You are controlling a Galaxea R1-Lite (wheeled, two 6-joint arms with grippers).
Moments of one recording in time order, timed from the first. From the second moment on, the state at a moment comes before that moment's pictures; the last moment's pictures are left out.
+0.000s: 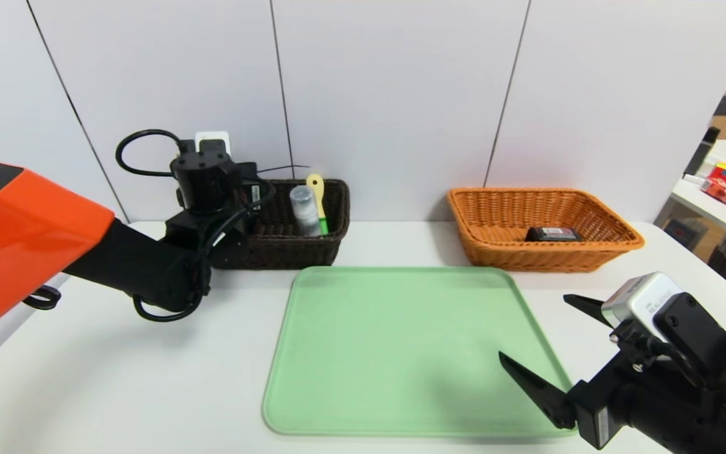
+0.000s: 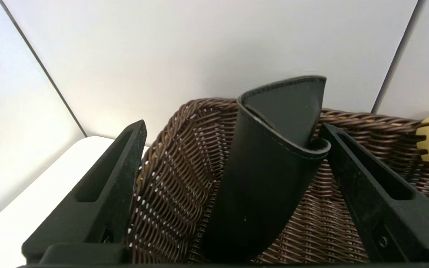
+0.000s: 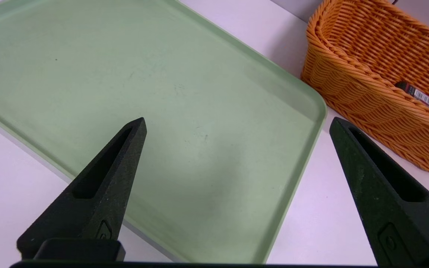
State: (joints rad) left arm -0.36 2.05 -1.10 -1.03 0.68 0.08; right arm 0.76 1.29 -0.31 -0.69 -0.33 -0.21
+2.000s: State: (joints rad) left arm -0.40 1.76 -0.93 -1.02 0.69 0.13; right arm 0.78 1.28 -0.30 -0.68 -0.35 -0.21
